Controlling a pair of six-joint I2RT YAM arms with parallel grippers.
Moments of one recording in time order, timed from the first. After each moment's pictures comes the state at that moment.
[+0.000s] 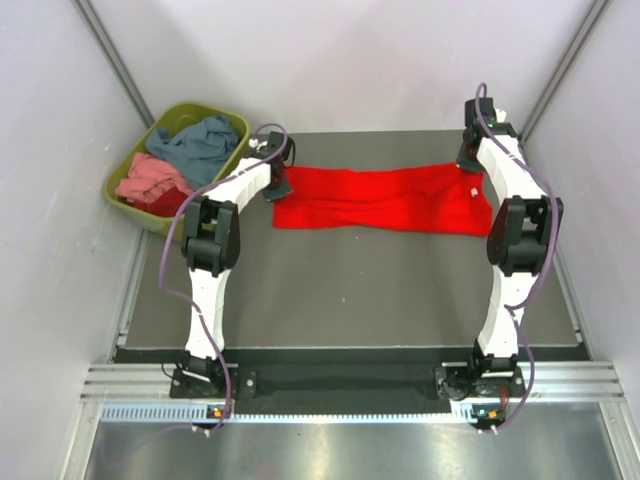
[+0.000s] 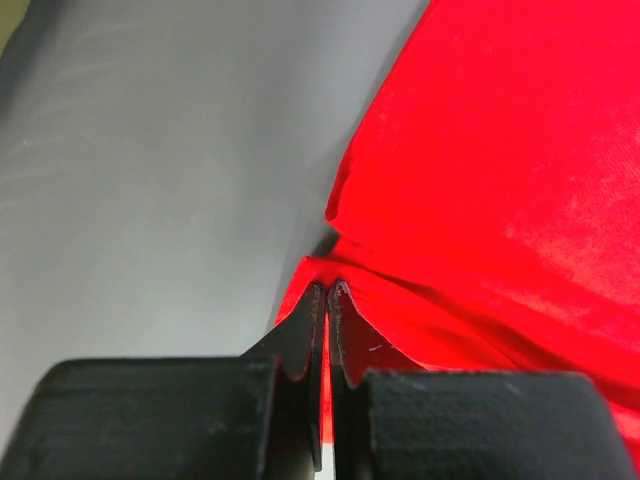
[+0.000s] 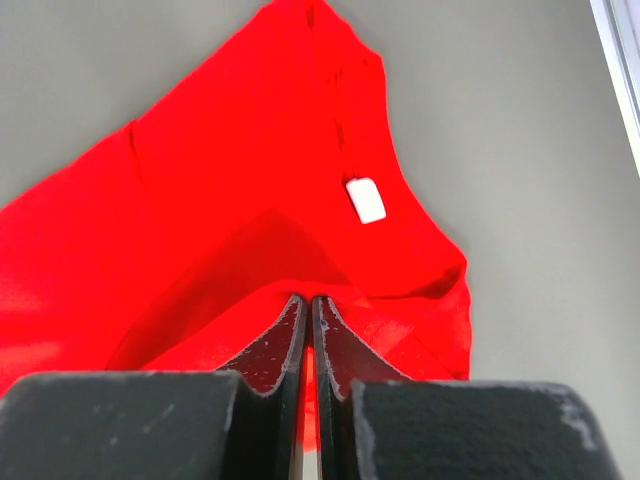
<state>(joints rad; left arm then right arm) -0.29 2.28 1.91 -0.73 -0.26 -0.58 0.02 2.12 1.97 -0.81 0.32 0.35</state>
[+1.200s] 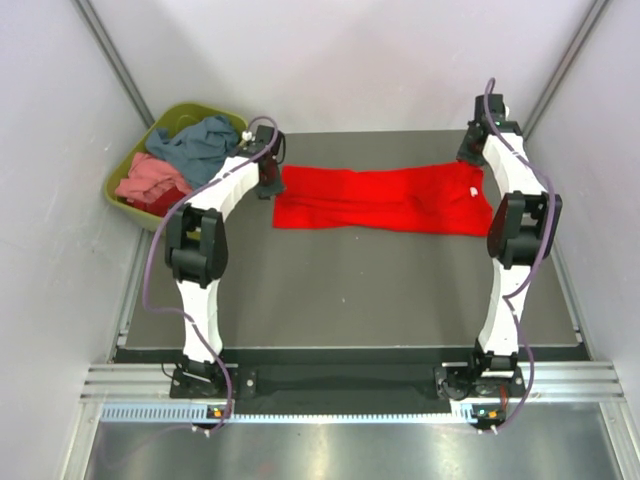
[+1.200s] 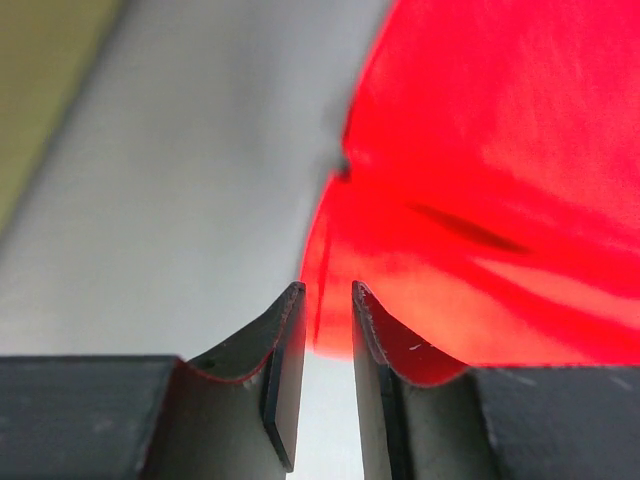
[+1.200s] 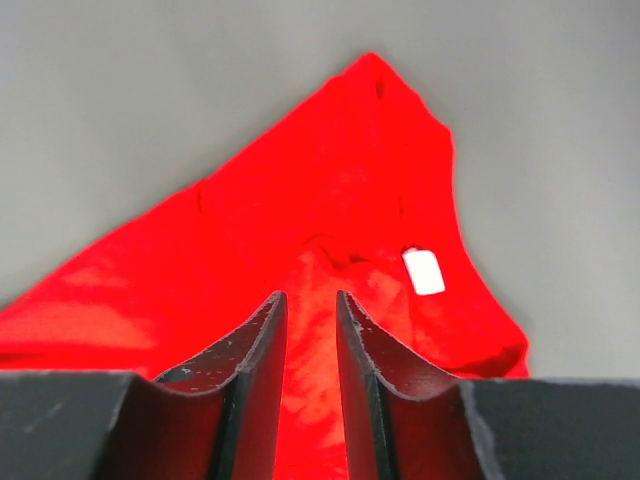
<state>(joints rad) -0.27 2.15 1.86 -0.76 -0.23 -0.50 -0.02 2.22 2.07 -0.74 0.16 0.34</state>
